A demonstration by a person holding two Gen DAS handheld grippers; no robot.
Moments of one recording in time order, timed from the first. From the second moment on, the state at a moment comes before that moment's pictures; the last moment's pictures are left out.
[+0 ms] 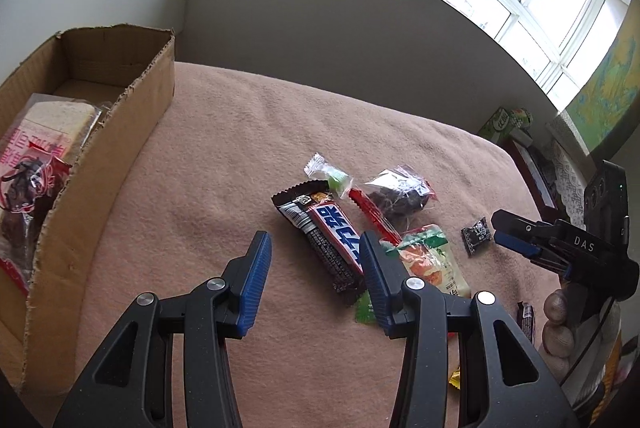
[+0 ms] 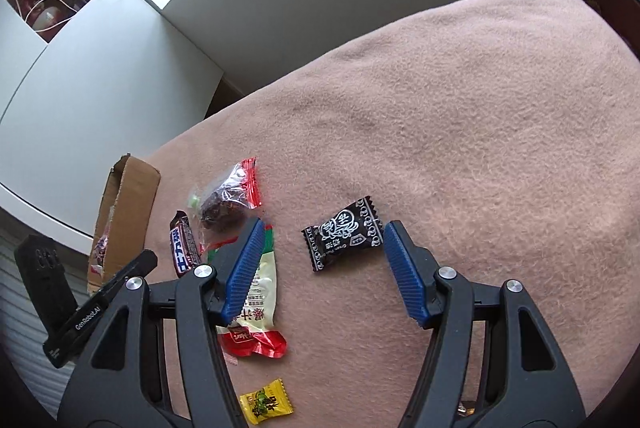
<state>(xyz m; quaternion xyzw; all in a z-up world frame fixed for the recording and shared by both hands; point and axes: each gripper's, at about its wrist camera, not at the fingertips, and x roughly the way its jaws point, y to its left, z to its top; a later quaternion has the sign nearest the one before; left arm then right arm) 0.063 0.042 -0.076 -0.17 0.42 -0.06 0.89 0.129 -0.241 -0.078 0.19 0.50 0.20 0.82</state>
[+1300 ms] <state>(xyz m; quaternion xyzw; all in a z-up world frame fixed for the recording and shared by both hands) 0.085 0.001 -0.092 -0.04 0.43 -0.03 0.90 0.133 -0.173 -0.083 -0.02 0.49 0.17 0.85</state>
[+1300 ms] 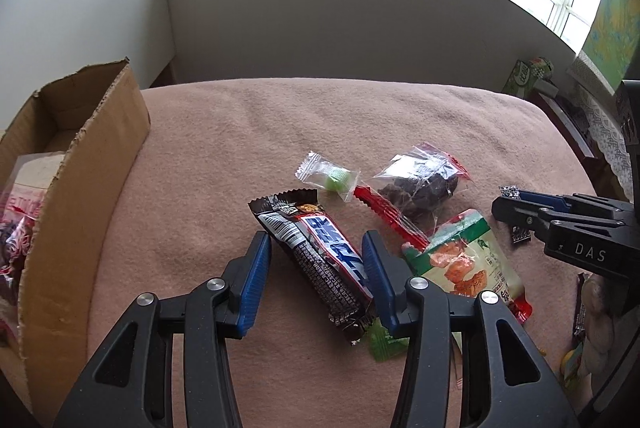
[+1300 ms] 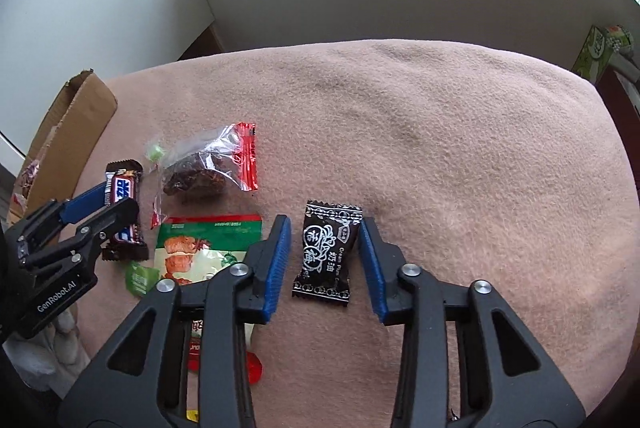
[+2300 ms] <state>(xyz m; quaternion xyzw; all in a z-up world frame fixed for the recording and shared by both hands) 0.092 0.019 -0.100 -0.04 0.45 -0.02 0.89 0.125 -0.187 -0.082 -0.02 0.49 0.17 0.86</state>
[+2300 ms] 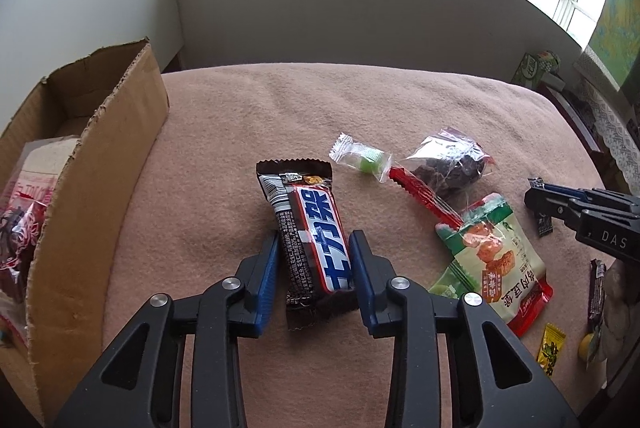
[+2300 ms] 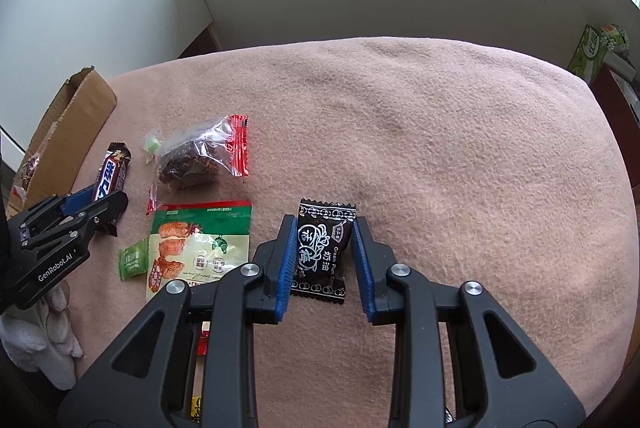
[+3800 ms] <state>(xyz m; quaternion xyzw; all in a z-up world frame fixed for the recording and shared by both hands) -0.026 0.219 -0.024 -0.17 0.29 0.10 0.94 0.050 0.056 -0.007 0.01 0.38 0.40 0.84</state>
